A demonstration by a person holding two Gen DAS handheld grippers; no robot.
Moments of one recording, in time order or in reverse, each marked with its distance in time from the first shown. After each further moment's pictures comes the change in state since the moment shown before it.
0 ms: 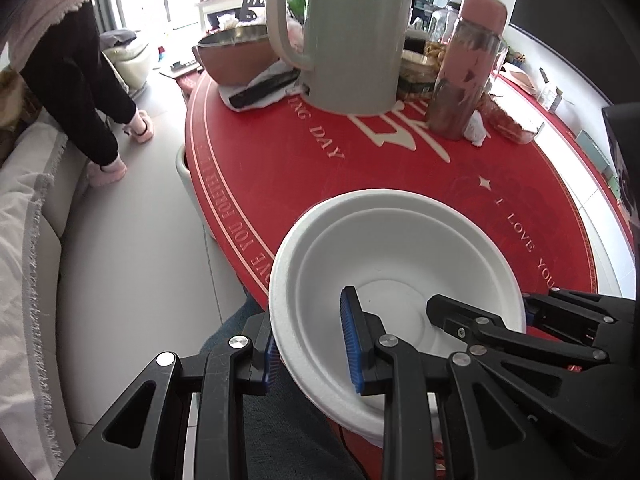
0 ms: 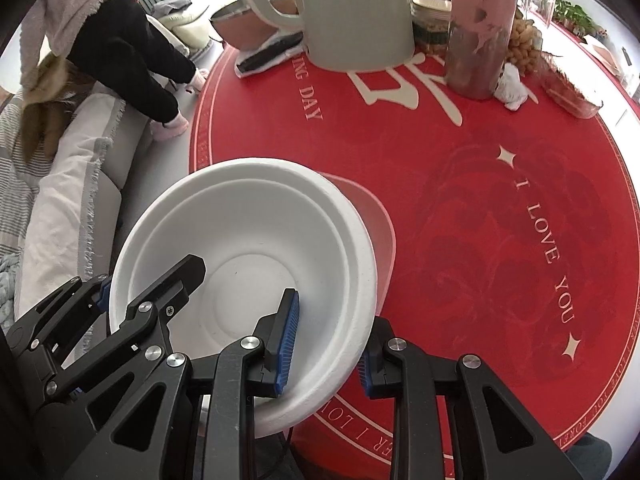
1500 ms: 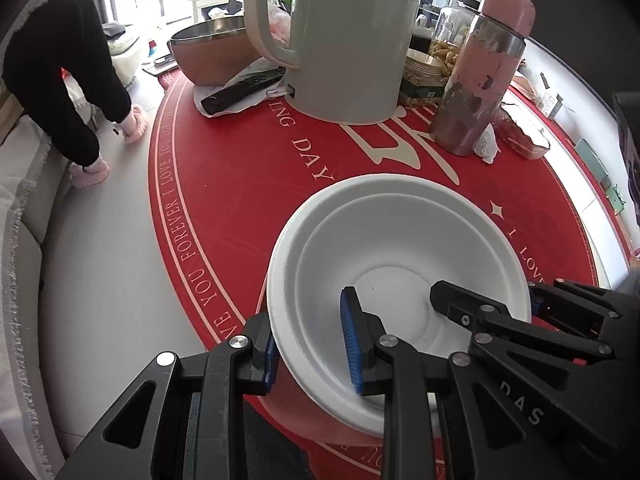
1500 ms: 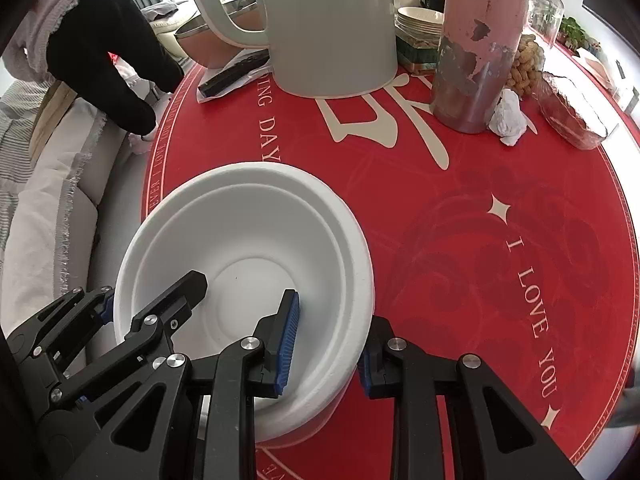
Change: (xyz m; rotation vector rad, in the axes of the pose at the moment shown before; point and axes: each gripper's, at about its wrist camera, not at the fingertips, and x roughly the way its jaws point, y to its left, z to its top) left arm 0.045 -0.006 0.042 -0.009 0.002 -0.040; right arm 0.020 -0.024 0.045 -0.009 -0.049 -0.054
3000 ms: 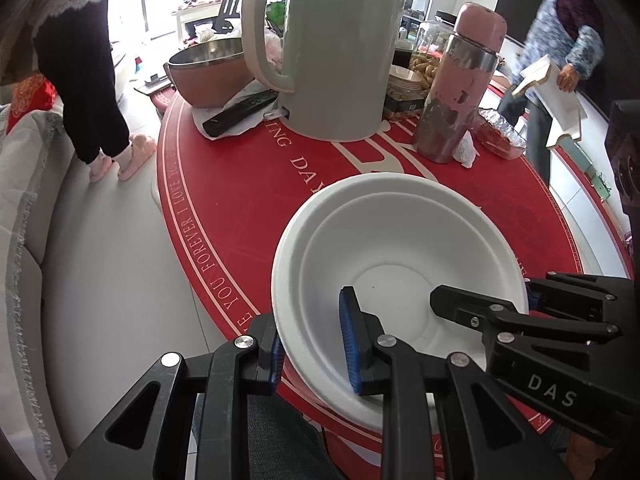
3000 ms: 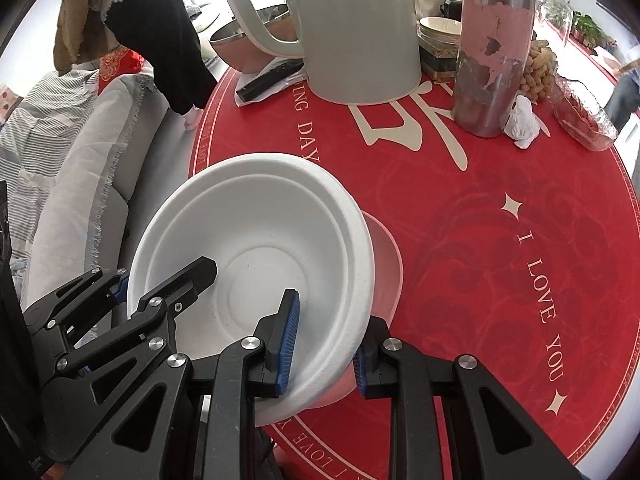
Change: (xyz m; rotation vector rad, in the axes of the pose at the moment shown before) left arm -0.031 0.010 -0.002 0.060 -0.037 -0.040; right arm -0.026 0.006 -0.008 -0.024 -0.006 0.101
